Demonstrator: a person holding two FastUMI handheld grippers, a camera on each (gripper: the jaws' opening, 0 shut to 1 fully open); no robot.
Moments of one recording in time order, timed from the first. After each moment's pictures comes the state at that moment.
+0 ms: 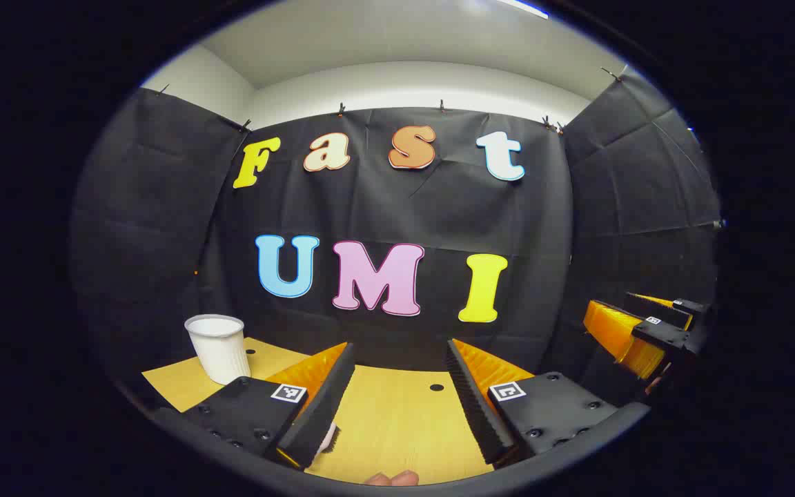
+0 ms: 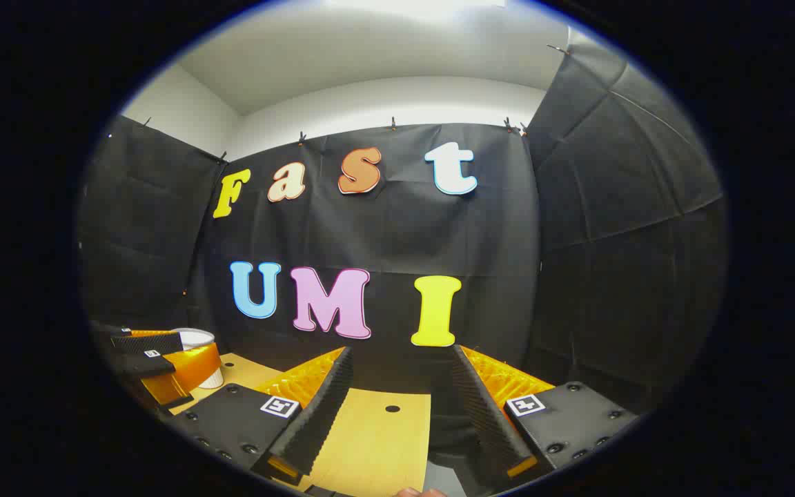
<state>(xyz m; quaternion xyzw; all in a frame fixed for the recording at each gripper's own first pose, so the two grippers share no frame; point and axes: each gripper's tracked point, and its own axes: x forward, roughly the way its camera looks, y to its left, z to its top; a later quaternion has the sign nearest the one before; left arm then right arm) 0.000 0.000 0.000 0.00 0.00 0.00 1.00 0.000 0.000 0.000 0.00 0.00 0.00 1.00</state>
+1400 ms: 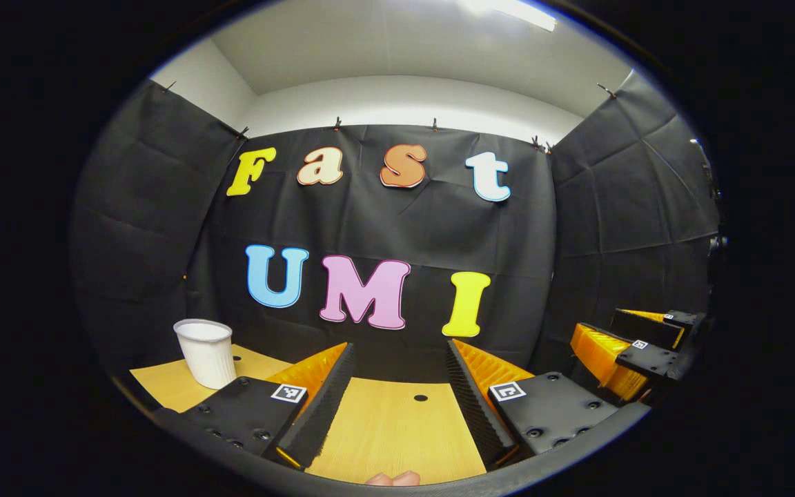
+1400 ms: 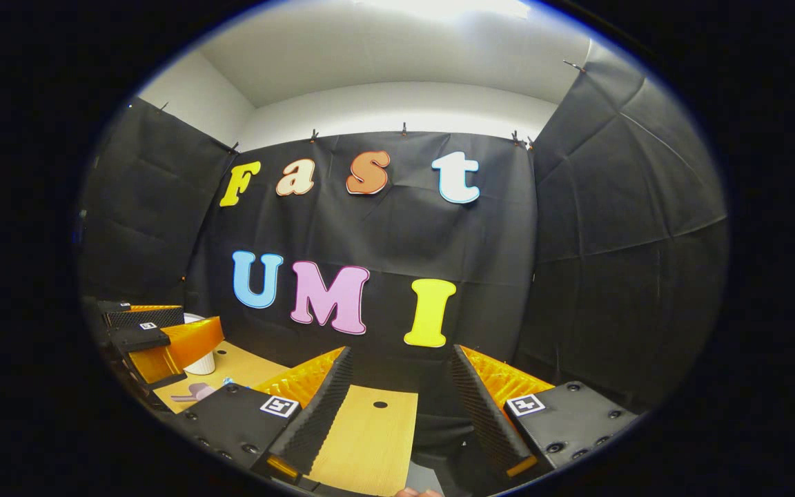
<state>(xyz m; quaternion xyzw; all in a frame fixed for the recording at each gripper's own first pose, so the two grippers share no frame) -0.027 -0.008 0.018 -0.02 -0.04 -0.04 1.00 -0.035 0.012 0.014 -0.04 -0.02 0.00 1.00</state>
